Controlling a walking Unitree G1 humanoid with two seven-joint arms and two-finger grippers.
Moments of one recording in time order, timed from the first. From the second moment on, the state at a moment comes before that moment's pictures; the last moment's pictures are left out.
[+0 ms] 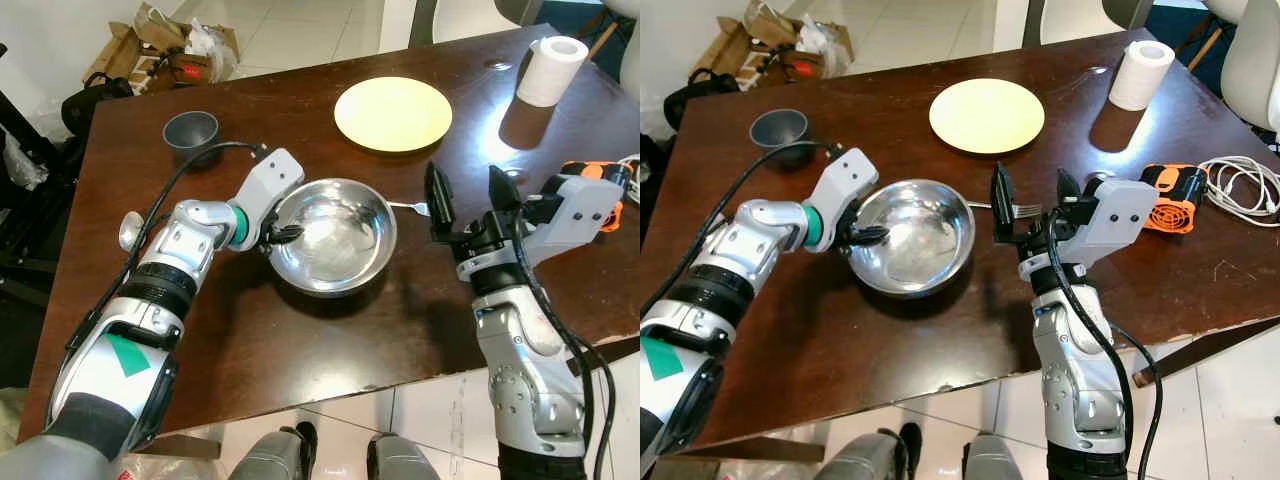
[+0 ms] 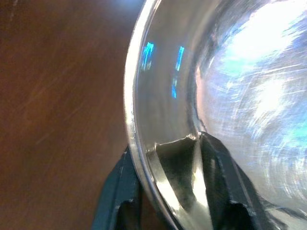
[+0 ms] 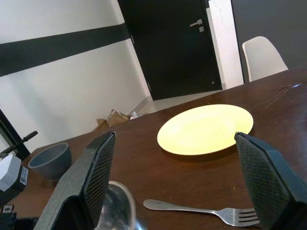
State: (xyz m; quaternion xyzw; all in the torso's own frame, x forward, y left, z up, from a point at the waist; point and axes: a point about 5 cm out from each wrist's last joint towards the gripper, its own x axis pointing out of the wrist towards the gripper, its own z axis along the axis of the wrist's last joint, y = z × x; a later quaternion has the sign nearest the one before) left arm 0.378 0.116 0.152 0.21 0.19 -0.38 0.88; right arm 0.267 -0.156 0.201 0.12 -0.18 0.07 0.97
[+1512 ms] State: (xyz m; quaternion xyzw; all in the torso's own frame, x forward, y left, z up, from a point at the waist) left arm 0.402 0.115 0.225 0.07 0.02 -0.24 0.97; right arm 0.269 -0.166 0.214 0.11 -0.20 0.02 0.97
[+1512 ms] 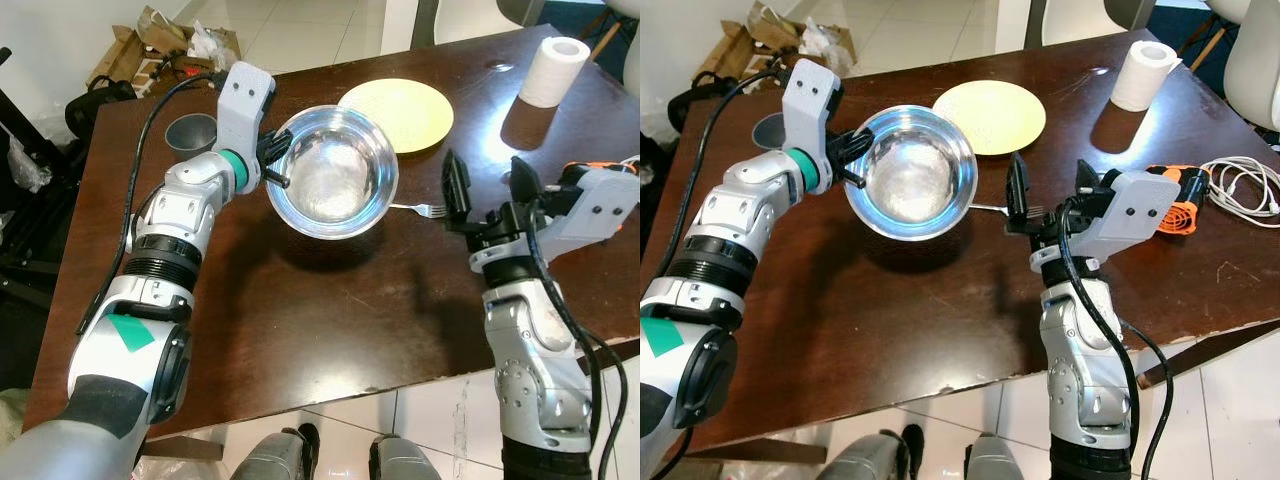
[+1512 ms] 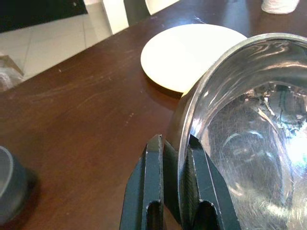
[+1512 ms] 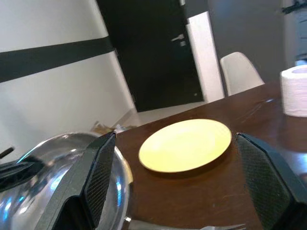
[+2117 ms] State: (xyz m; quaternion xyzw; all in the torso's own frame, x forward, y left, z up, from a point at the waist) left arm 0.390 0.109 0.231 0.03 -0.06 -0.21 0.98; right arm 0.274 -0.166 0.199 0.25 -0.14 0.07 0.95
